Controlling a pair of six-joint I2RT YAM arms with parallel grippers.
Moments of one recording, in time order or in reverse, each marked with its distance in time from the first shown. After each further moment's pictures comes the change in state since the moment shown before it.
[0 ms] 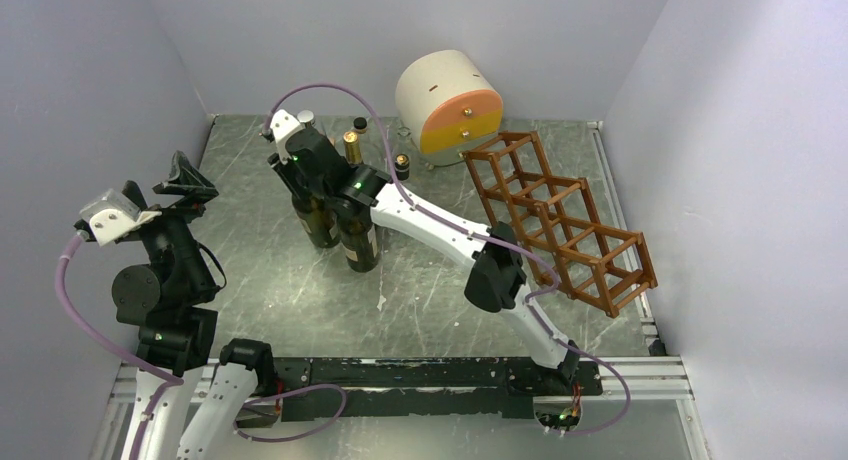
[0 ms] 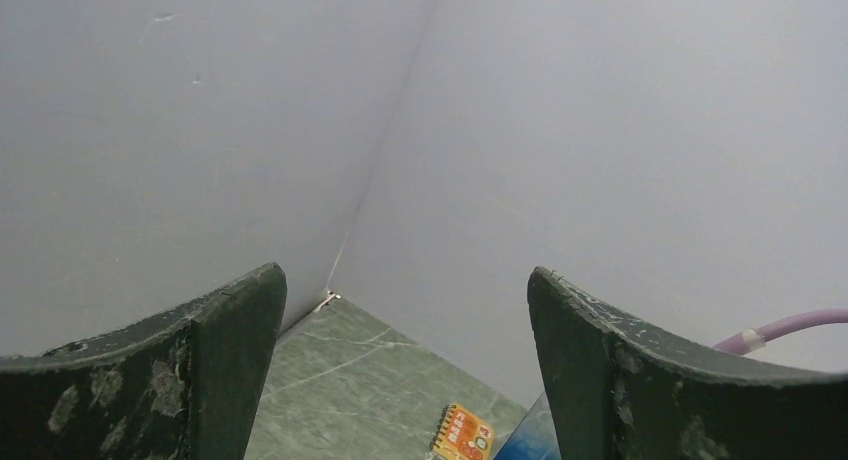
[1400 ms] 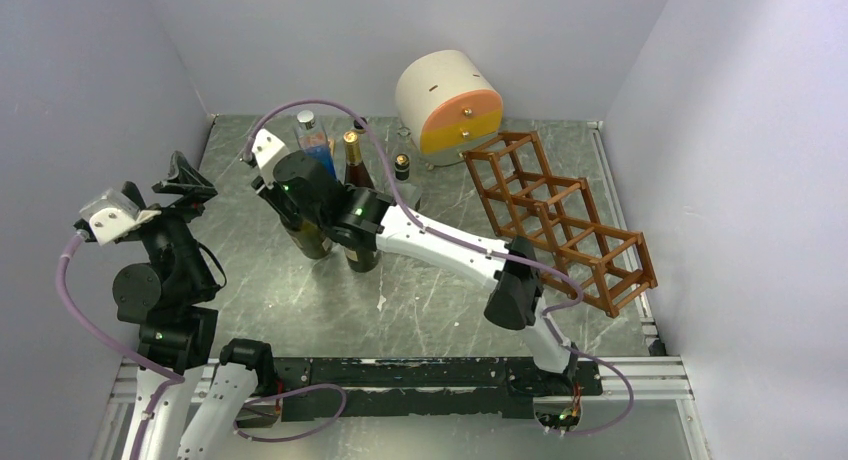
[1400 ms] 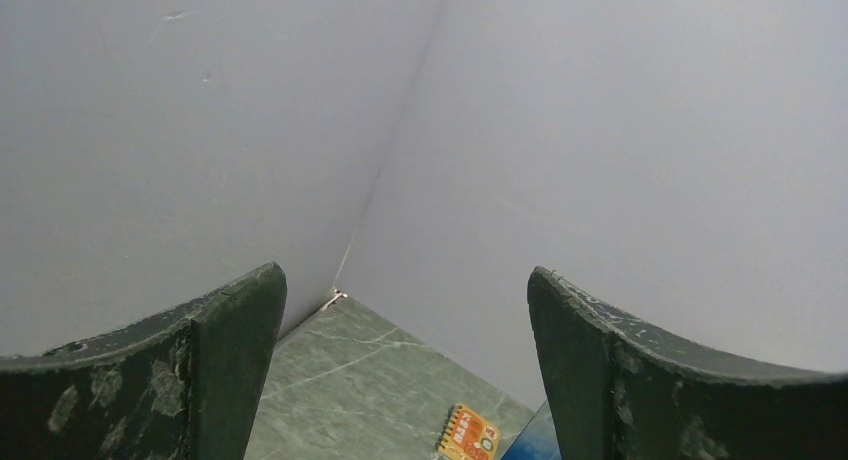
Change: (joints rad) left arm 0.007 0.005 0.000 -0.002 -0.011 0.000; right arm 0.140 -0.167 -0.146 0.039 0.094 -0.051
